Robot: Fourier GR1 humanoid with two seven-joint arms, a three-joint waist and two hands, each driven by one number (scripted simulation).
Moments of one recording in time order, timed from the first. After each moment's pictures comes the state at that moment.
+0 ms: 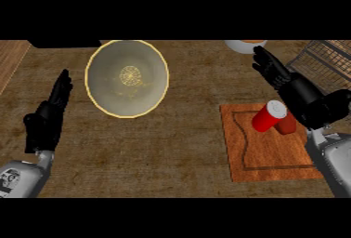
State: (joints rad) left arm -0.22 0.54 -0.29 -1.48 0.20 0.43 0.04; right arm -0.41 -0.46 0.21 -1.57 -0.25 0.08 0.15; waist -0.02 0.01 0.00
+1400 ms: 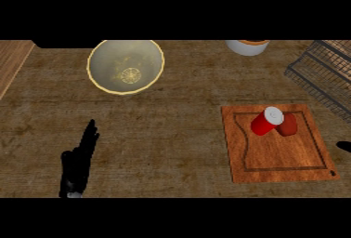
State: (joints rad) left arm 0.04 0.33 -0.34 -1.39 0.23 0.43 -0.03; right arm 0.10 -0.71 -0.17 -1.76 0.00 -0.27 0.44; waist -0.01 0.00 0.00
